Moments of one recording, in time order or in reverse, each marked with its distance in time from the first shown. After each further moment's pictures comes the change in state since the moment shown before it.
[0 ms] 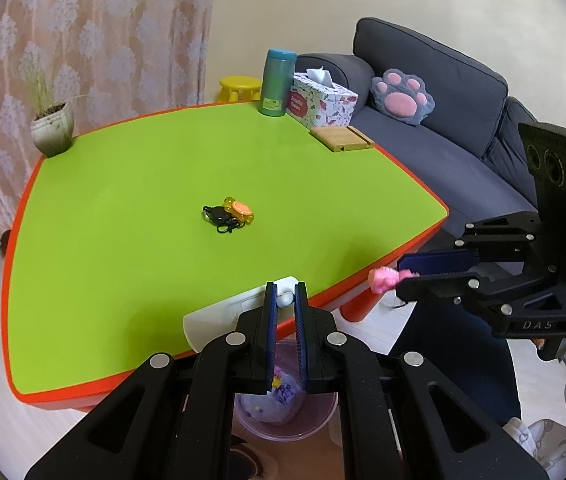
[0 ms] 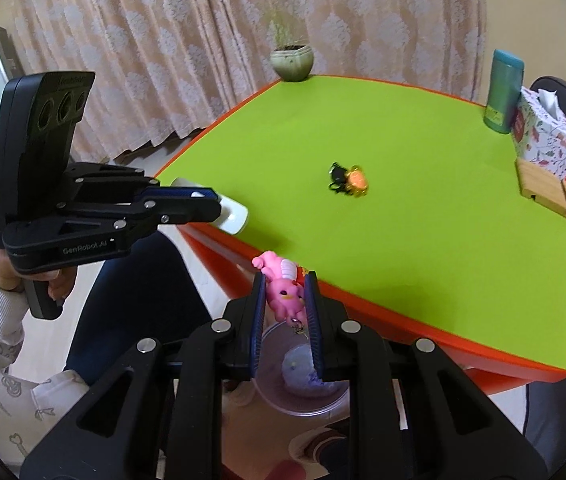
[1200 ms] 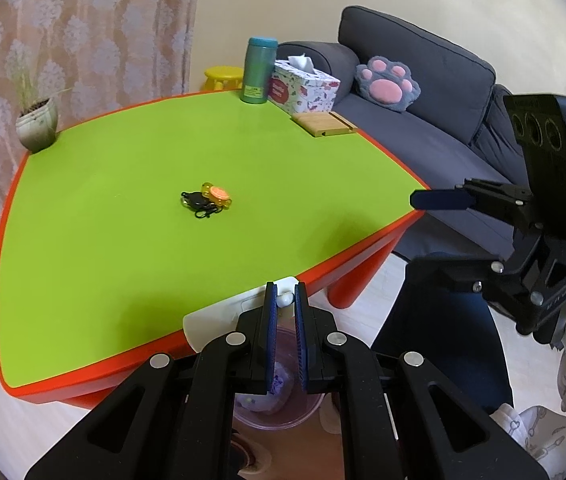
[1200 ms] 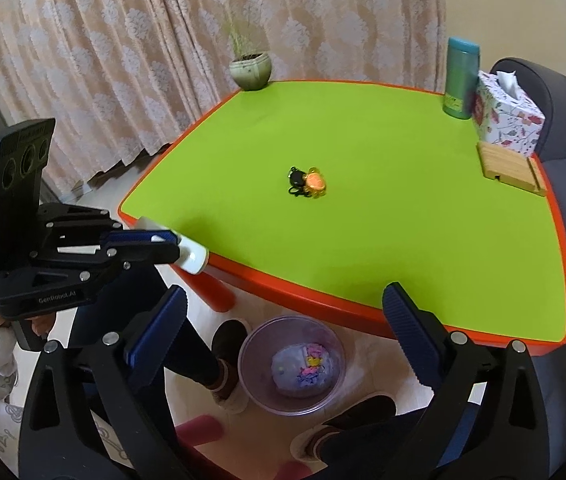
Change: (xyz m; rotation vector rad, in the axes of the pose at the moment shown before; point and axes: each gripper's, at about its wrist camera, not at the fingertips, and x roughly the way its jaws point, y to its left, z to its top) left arm 0.004 -0.012 -0.005 0.030 0.043 -0.048; right arm -0.018 -0.015 -0.001 0.109 -0.030 -0.102
